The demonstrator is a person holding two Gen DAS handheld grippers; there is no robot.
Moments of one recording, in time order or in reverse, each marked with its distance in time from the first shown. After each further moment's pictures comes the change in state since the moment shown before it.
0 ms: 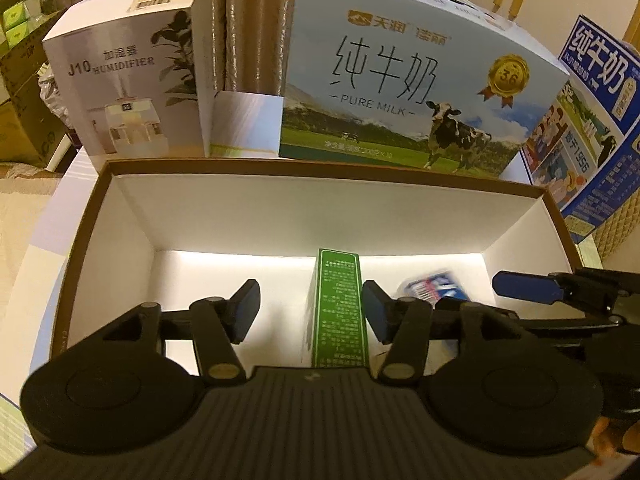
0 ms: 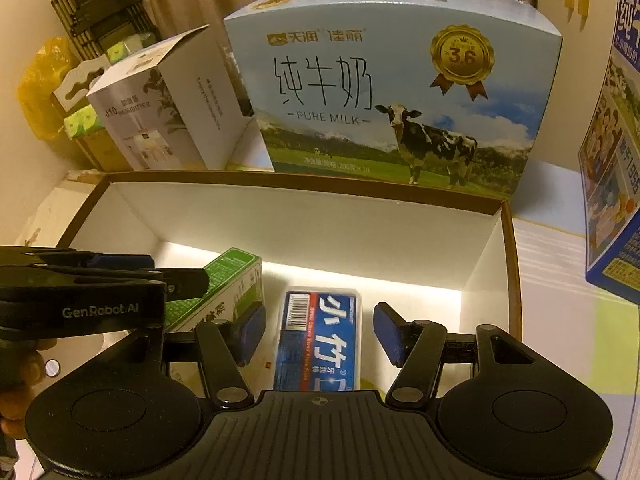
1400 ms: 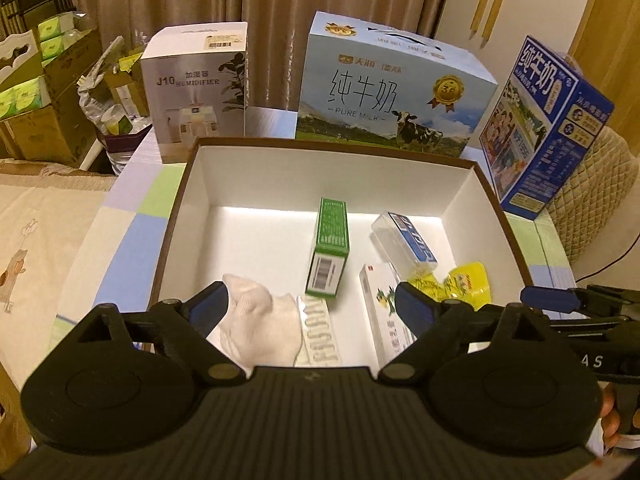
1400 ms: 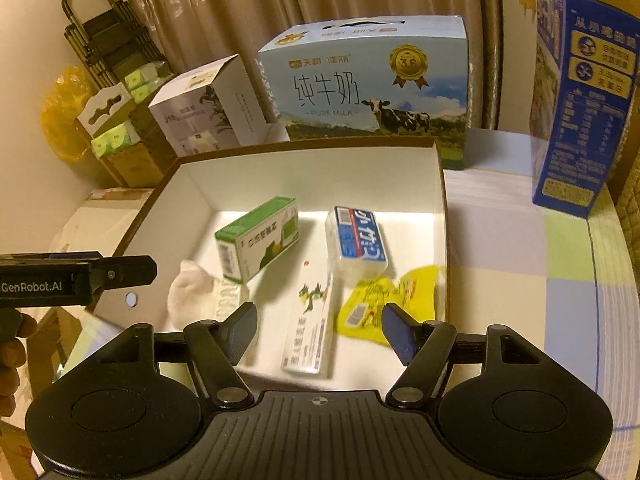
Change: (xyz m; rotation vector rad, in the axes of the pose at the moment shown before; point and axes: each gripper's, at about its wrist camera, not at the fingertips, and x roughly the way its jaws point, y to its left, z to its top) left arm -0.140 -0.003 -0.072 -0.004 -0.074 0.014; right arm -0.130 0.019 -0.085 0.085 -0.057 0.042
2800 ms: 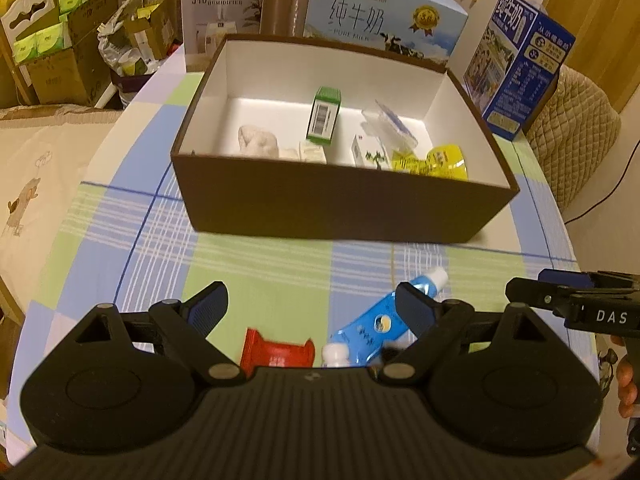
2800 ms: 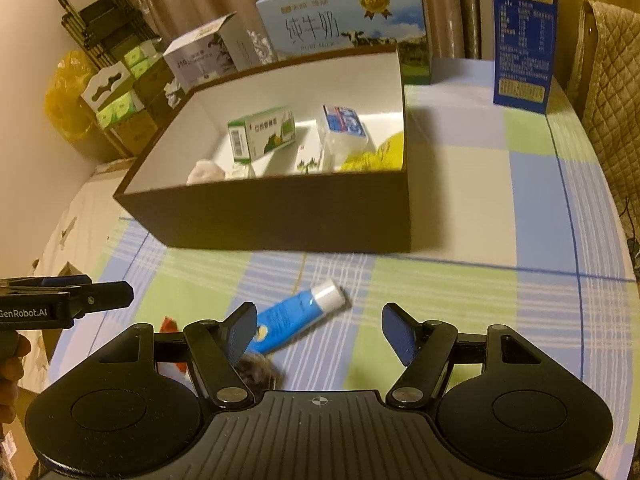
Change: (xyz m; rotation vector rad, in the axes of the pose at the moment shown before) left arm -0.068 -0.001 -0.130 -0.035 0.098 -0.005; right arm -0.061 -0.002 -0.118 0.064 0.087 0.001
